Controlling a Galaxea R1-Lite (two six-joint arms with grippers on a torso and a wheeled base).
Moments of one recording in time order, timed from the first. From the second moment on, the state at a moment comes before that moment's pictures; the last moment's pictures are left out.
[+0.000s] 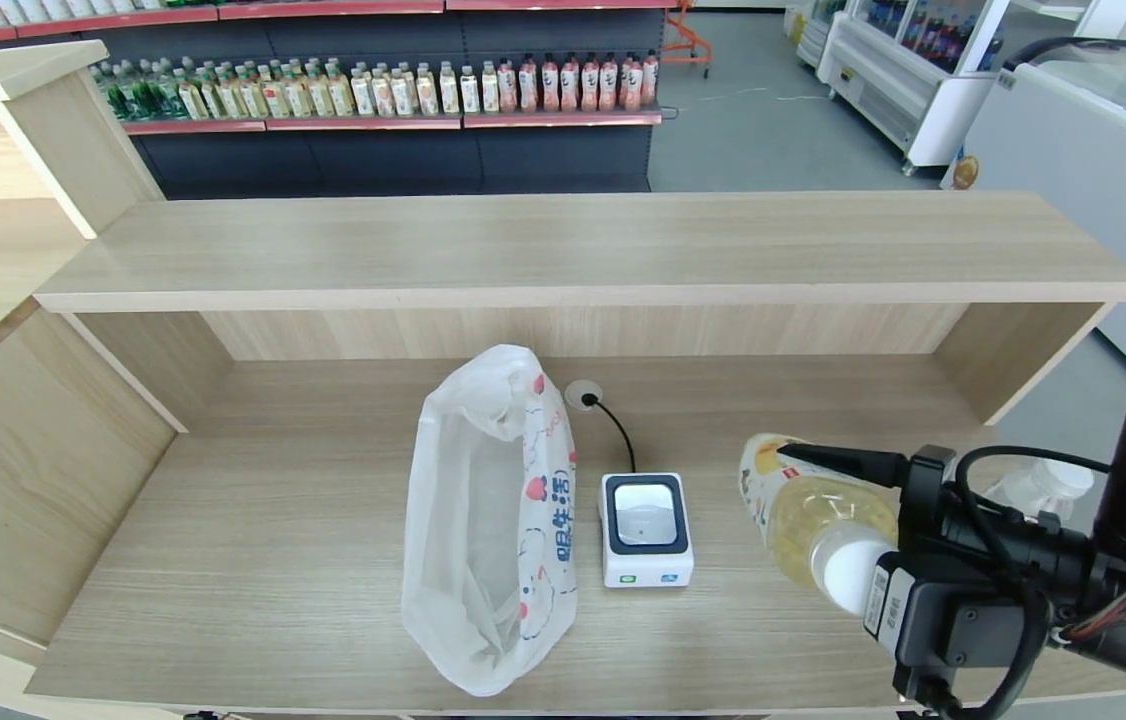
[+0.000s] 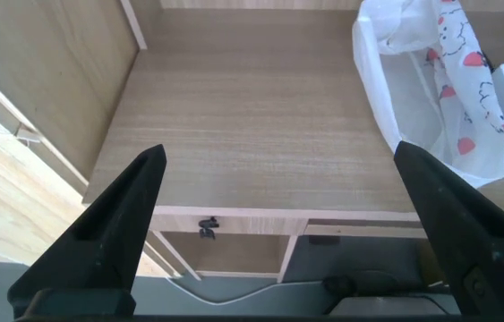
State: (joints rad) left arm 0.00 0.00 0.00 0.00 0.02 0.00; right arm 0.52 1.46 -0.37 -0.93 0.29 -1.33
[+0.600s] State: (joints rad) left arm 0.00 0.00 0.00 0.00 0.02 0.00; right arm 0.32 1.42 -0.30 -0.98 0.42 -1.16
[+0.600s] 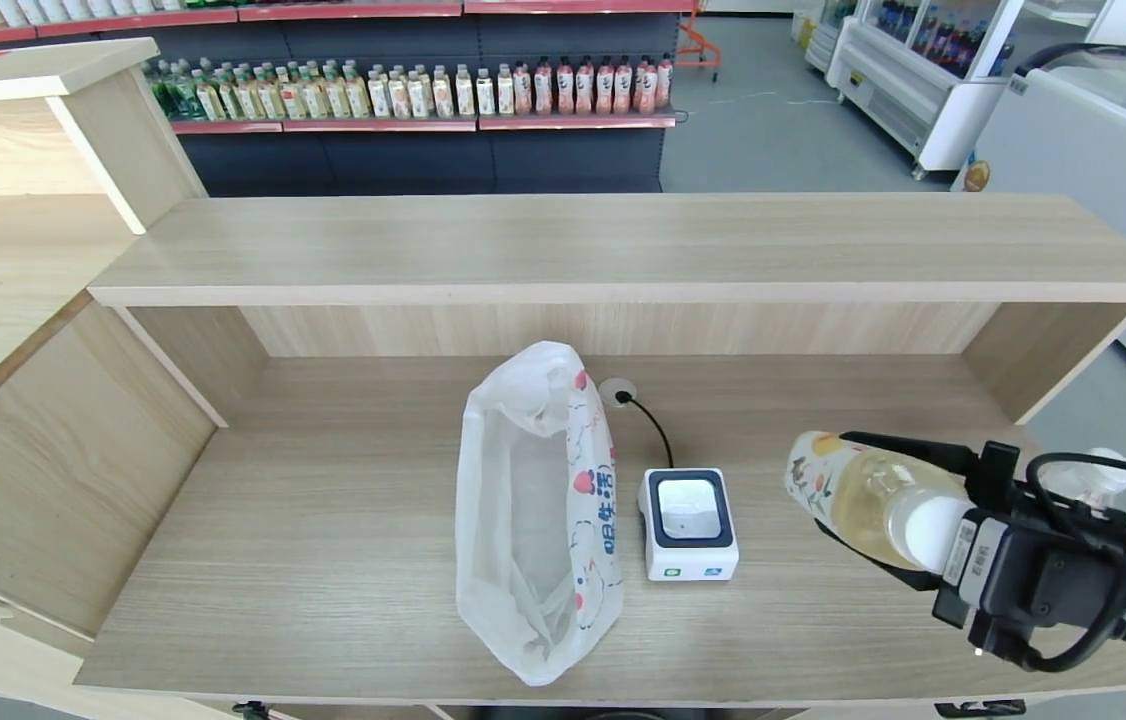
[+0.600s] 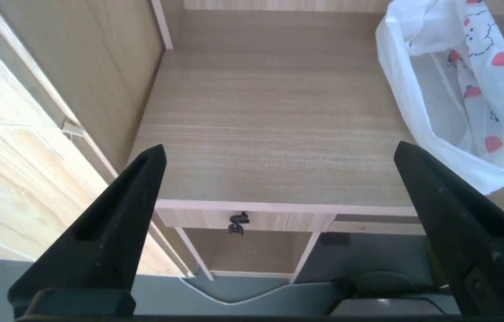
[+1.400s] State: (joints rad) left arm 0.00 0.00 0.00 0.00 0.02 0.00; right arm 0.15 1.60 -0.26 -1.05 0.70 -1.37
